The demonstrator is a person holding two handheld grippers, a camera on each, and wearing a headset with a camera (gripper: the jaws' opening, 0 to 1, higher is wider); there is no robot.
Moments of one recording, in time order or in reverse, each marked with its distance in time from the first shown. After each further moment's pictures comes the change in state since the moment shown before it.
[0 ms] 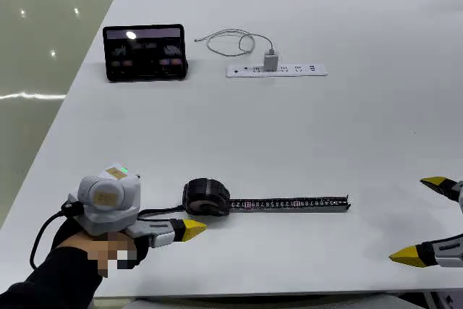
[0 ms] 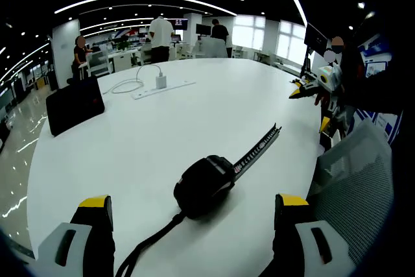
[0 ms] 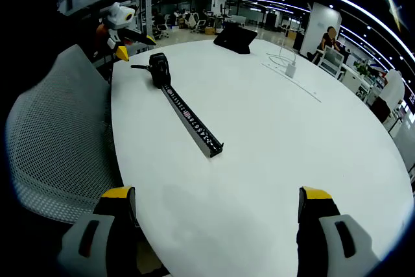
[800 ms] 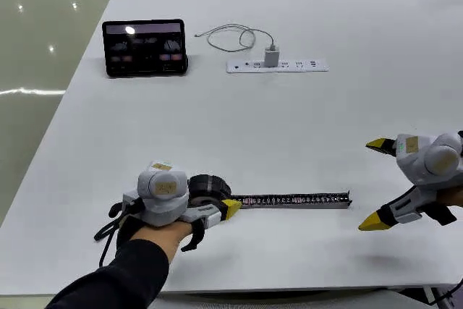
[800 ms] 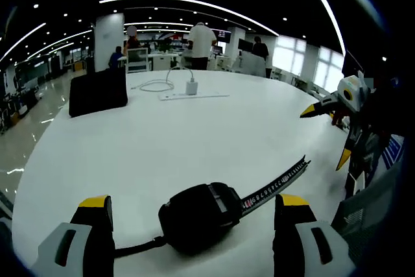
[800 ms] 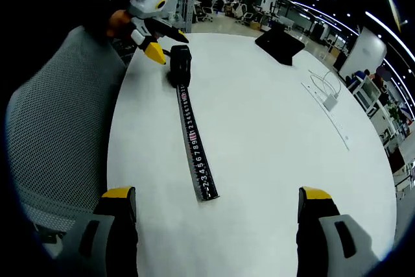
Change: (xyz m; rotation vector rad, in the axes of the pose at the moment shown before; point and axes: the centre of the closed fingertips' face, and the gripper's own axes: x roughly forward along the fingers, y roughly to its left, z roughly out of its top) left arm 0.039 0.004 0.009 -0.207 -0.129 0.220; right arm 0.052 -0.004 0.053 -0.272 0.077 0.138
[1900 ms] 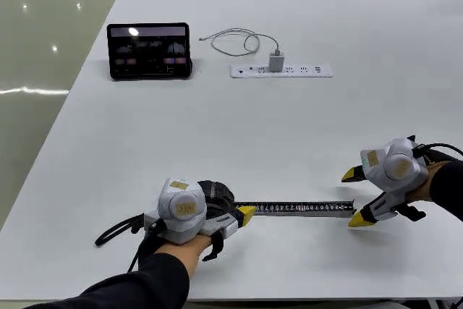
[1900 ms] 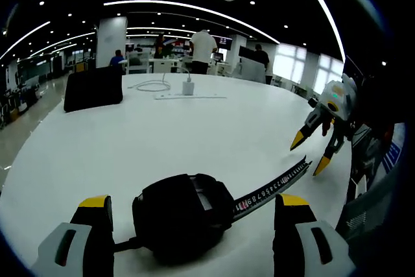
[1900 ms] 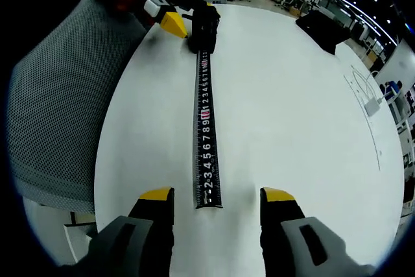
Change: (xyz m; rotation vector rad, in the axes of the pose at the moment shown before) left arm 0.020 -0.018 -0.022 -0.027 -0.016 -0.018; right arm 0.049 0.013 -0.023 -0.158 0.159 0.207
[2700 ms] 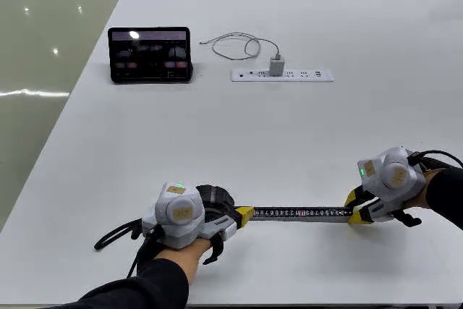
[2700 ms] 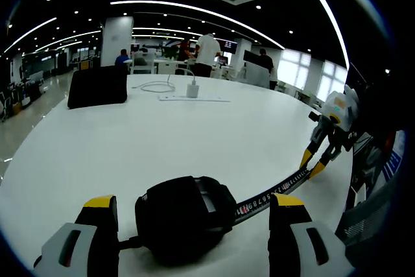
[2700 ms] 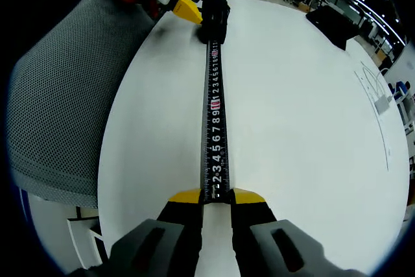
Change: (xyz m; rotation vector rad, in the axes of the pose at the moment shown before) left arm 0.001 0.003 0.002 -0.046 -0.015 0.016; right arm 0.009 0.001 -0.015 -0.001 0.030 0.047
